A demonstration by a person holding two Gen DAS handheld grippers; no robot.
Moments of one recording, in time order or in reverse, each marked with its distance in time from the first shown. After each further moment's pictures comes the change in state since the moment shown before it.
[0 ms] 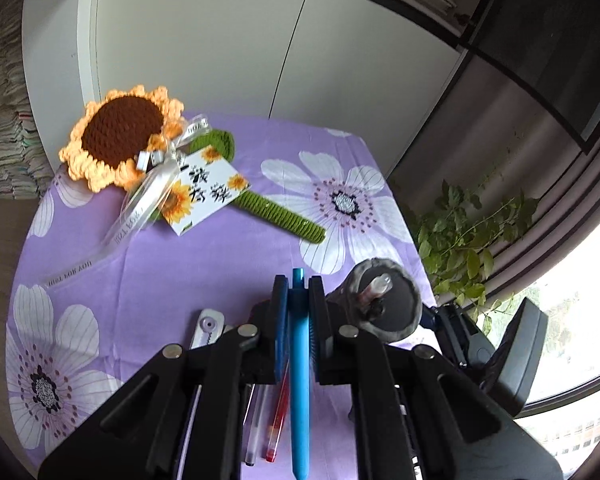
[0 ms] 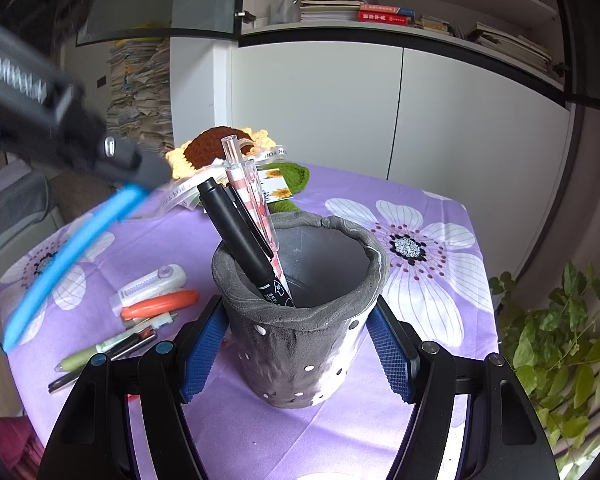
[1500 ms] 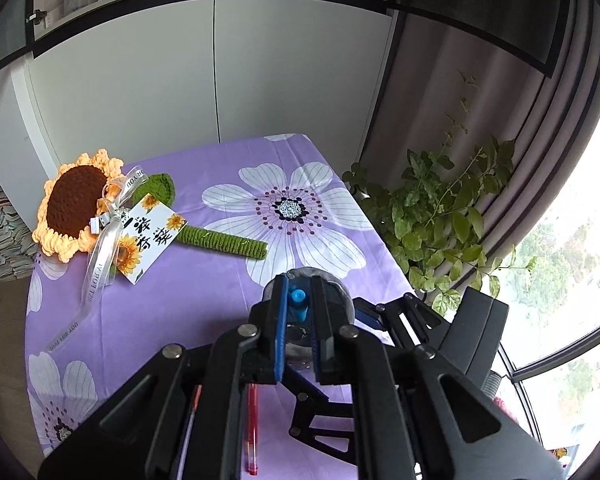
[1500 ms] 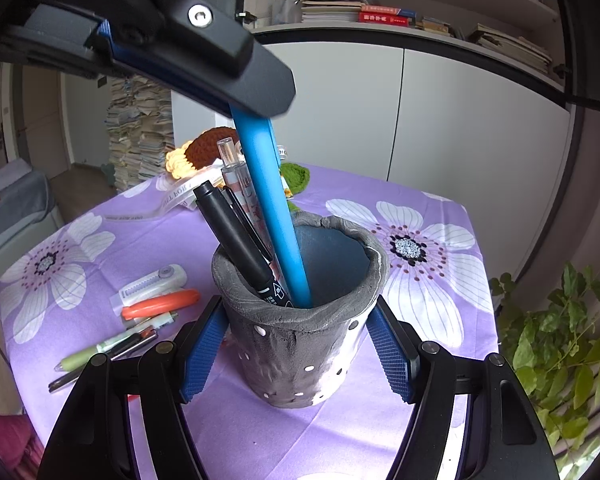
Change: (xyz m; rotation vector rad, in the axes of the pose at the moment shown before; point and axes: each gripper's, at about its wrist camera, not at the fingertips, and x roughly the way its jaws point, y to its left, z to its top) left arm 0.009 -0.072 0.000 0.266 0.024 0.002; right arm -0.003 0.001 0.001 -0.002 -0.002 0.001
